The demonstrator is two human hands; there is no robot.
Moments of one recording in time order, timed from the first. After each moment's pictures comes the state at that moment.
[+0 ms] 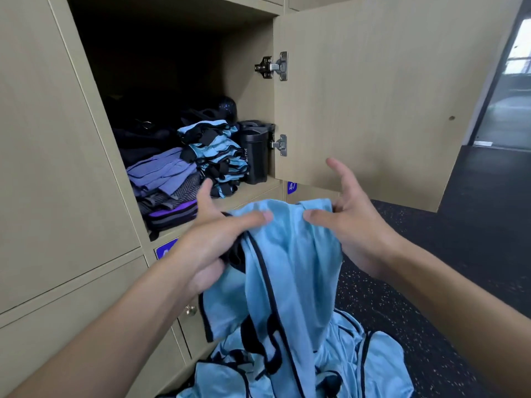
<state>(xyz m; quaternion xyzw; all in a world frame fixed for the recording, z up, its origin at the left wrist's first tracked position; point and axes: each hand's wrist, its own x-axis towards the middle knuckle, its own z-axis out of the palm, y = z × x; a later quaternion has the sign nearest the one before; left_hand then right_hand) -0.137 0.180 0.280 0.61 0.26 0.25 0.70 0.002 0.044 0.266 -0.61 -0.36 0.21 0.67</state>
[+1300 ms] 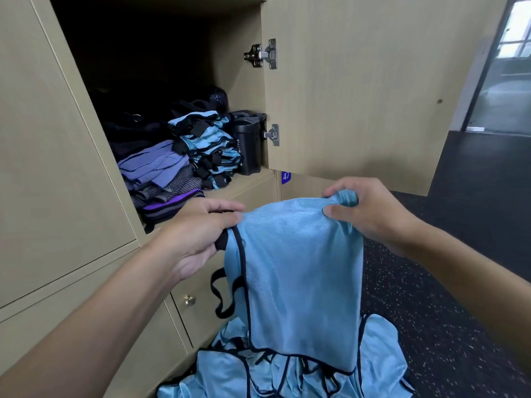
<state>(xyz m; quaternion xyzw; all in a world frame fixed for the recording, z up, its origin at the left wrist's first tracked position) -0.145 0.190 0.280 0.64 0.29 0.20 0.68 0.027 0.011 0.263 -0.80 -0.34 0.06 0.49</state>
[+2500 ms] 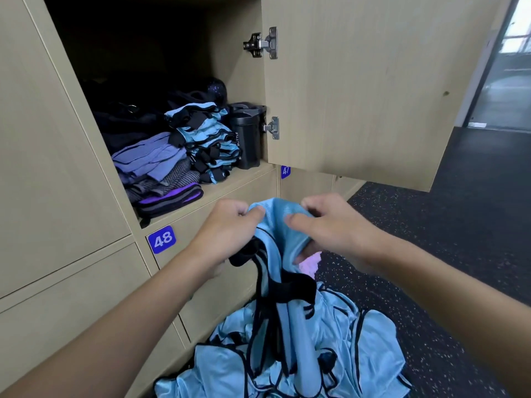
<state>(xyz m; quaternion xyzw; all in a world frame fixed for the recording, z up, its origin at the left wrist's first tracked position) -0.112 0.184 0.248 0.79 0.28 0.19 0.51 -0.021 0.039 0.259 -0.73 -0.36 0.24 0.53</state>
